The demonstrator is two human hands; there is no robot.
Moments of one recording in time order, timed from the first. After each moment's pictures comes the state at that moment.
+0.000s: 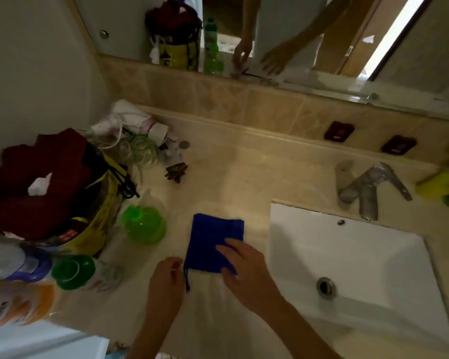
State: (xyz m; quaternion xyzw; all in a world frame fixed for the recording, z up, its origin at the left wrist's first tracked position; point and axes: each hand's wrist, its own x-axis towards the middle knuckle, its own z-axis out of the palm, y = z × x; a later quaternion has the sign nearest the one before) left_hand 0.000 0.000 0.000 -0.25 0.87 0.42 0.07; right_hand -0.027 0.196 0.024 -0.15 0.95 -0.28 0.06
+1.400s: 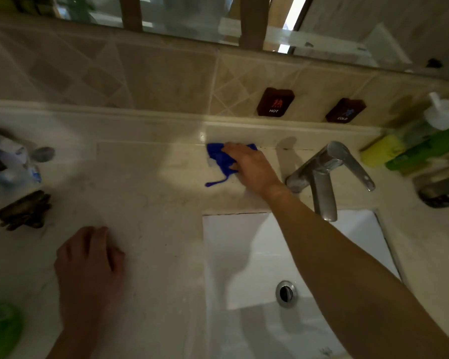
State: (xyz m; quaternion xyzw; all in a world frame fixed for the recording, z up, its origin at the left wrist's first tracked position) left_hand -0.178 0.054 -0.061 -0.03 0.99 0.14 -0.06; right_hand -0.312 0.401 -0.035 -0.08 0.98 -0.19 0.00
